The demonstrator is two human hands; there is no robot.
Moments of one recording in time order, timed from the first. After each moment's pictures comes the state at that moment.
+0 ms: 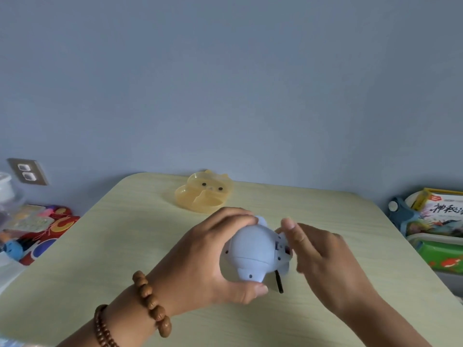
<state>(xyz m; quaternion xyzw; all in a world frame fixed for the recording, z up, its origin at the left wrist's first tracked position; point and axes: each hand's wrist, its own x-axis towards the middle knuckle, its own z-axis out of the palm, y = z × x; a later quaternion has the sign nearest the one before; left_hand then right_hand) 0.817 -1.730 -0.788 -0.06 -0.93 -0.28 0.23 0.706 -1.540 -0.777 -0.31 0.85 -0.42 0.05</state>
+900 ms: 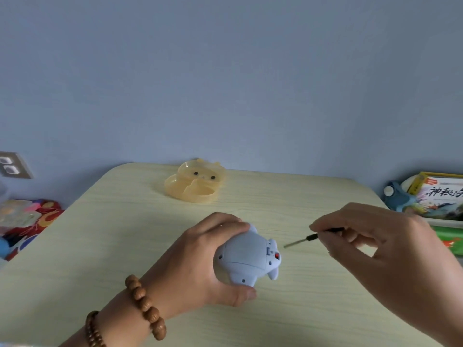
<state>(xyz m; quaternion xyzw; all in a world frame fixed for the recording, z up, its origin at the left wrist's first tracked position) 0.811 -1.731 -0.820 -0.04 -0.93 -0.32 0.19 0.710 -1.487 -0.740 -0.41 0.84 -0.34 -0.12</state>
